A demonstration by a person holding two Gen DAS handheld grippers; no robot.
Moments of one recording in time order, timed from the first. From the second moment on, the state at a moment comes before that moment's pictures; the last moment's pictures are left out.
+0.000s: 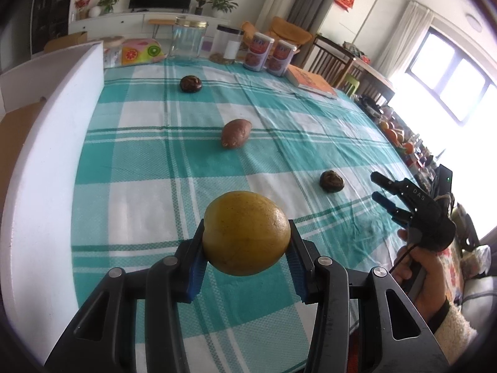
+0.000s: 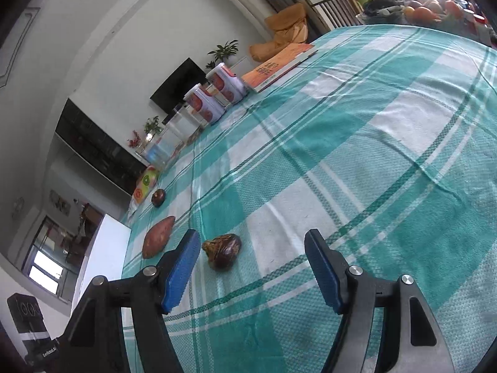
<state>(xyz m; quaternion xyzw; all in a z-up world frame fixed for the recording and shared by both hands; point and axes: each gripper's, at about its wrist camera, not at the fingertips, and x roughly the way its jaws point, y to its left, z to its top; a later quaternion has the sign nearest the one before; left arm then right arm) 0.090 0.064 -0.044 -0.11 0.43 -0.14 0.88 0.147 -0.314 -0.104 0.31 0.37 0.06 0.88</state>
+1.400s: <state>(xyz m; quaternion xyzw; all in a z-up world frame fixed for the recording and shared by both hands) -0.013 0.353 -0.043 -0.18 0.42 0.25 0.85 0.086 0.214 -0.036 0.01 0.48 0.51 0.72</state>
